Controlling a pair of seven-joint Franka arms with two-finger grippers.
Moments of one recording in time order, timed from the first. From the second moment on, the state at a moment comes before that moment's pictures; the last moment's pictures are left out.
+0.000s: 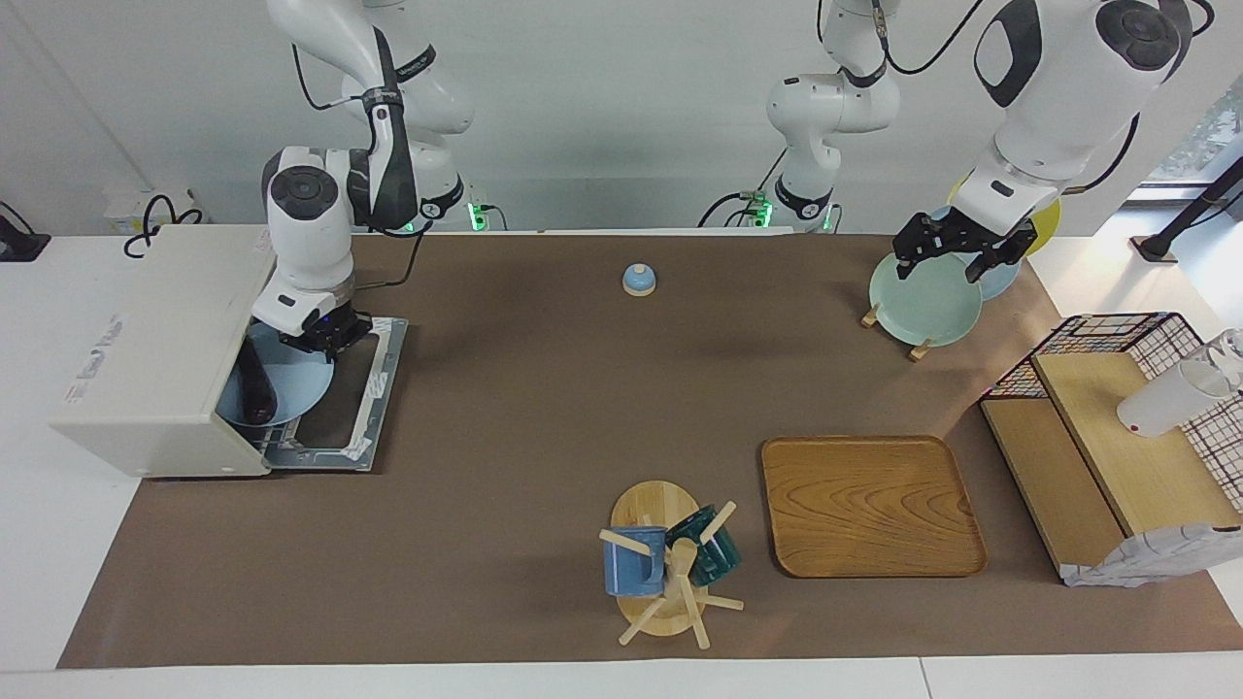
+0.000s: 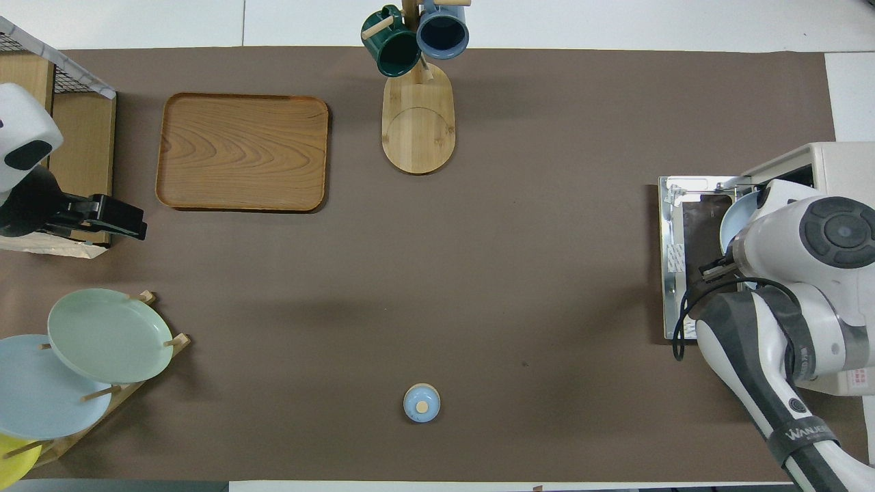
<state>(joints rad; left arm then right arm) -0.07 -0.02 -0.04 -1.66 -0.02 1.56 0.03 -0.25 -0.05 0.22 -2.28 -0.33 2.21 -0.19</state>
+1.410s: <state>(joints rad) -0.06 -0.02 -0.04 -1.66 -0.02 1.56 -0.01 -0.13 0.17 0.22 -2.20 -0.21 2.30 0.07</state>
